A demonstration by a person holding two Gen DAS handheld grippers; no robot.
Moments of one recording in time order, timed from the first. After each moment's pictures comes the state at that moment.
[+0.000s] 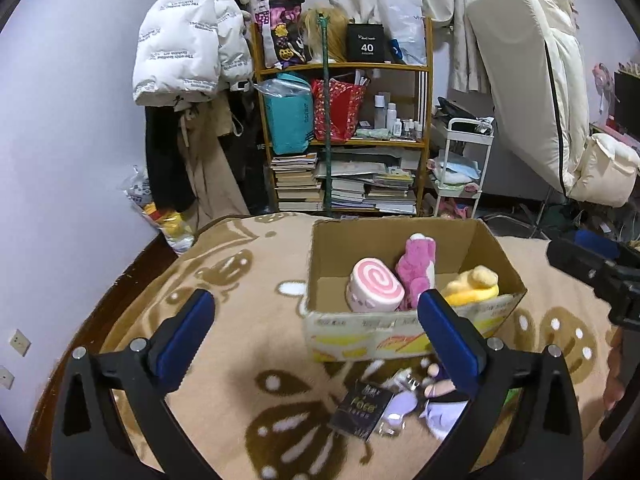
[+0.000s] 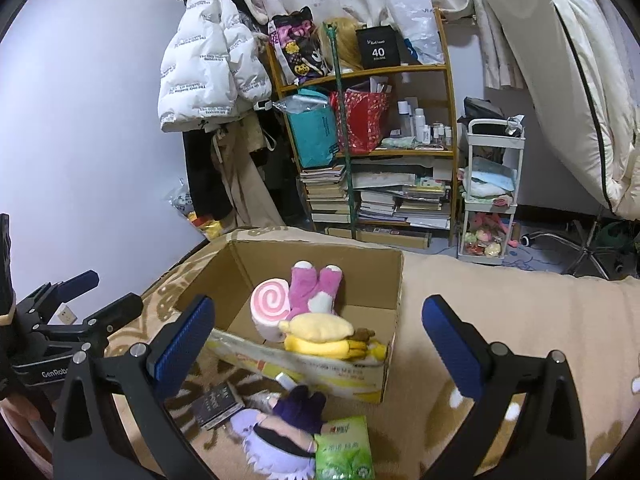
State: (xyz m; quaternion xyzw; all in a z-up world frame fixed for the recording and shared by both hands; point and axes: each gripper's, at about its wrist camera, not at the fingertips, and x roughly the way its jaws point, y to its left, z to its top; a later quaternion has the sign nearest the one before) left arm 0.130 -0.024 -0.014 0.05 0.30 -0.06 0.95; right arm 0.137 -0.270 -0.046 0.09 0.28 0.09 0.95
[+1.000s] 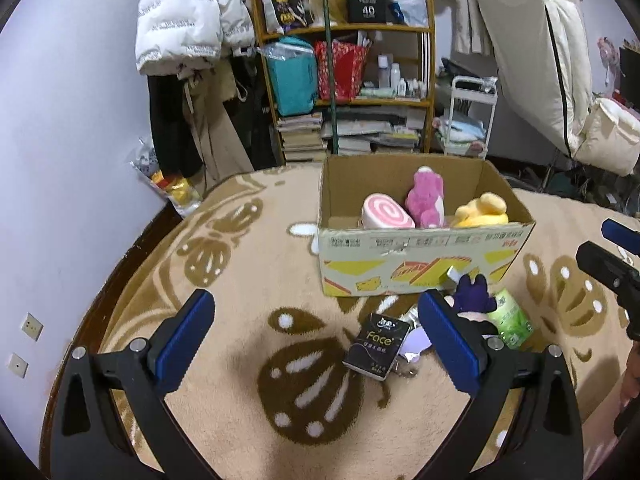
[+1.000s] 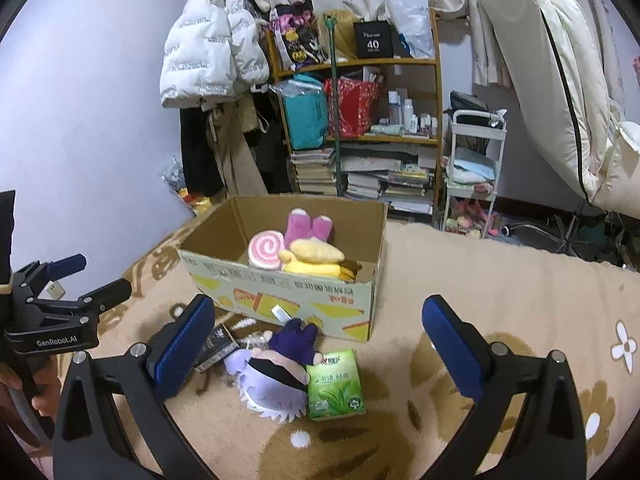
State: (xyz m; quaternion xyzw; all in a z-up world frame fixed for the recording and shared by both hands) left arm 0.108 -0.014 -0.047 0.07 0.36 -0.05 0.93; right arm 0.080 -0.261 -0.065 0.06 0.30 0.06 0.95
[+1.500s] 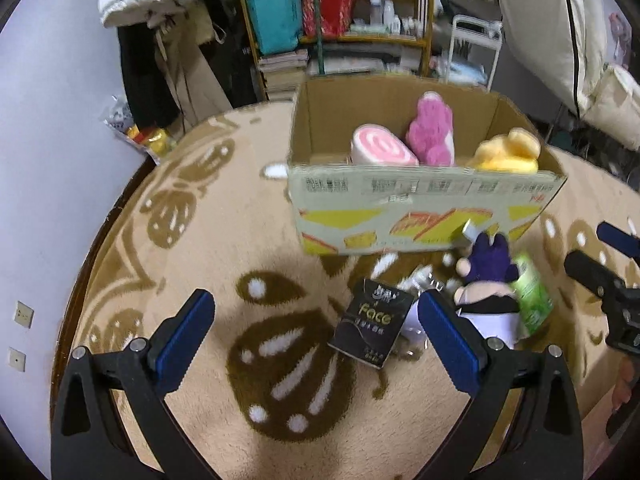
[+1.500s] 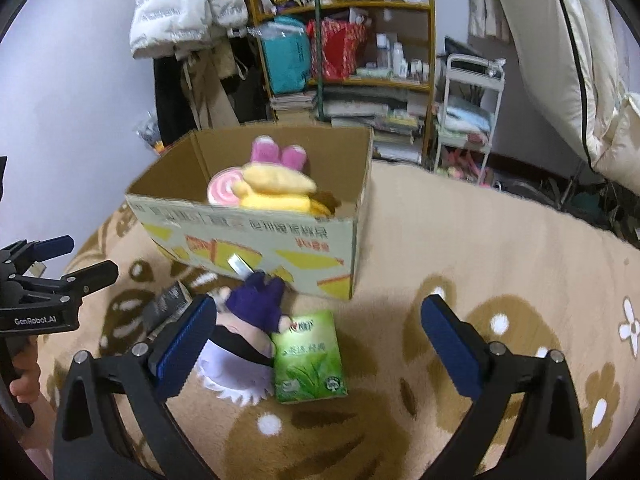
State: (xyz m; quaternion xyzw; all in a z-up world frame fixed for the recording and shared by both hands) left arm 0.151 -0.031 -0.102 0.09 0.47 -0.06 0.88; right arm 0.119 -0.267 -0.125 0.05 0.40 0.04 0.91
